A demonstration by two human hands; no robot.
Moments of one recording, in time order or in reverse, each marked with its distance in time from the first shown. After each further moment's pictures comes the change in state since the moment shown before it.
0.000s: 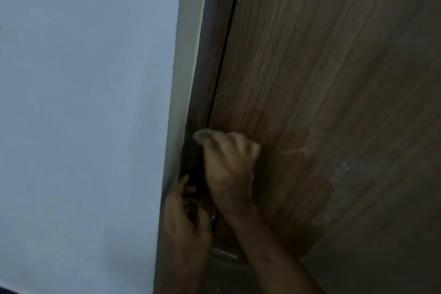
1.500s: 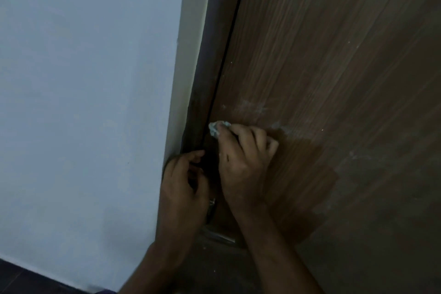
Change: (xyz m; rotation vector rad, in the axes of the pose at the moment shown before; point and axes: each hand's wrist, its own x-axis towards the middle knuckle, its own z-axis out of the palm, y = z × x) left_hand 0.028 0.005 -0.002 0.051 -0.089 0.131; right_hand -0.016 0.011 -0.001 -0.012 0.090 0.169
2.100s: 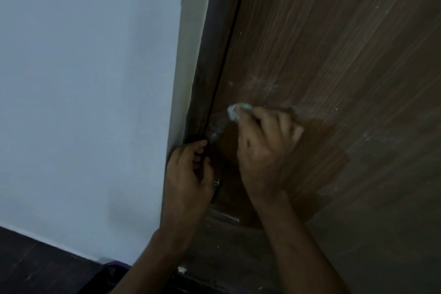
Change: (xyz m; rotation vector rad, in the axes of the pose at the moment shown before) left_hand -0.012 -0.018 0.002 0.033 -0.039 -0.002; right_hand -0.004 0.016 -0.016 -0.062 -0.033 -0.011
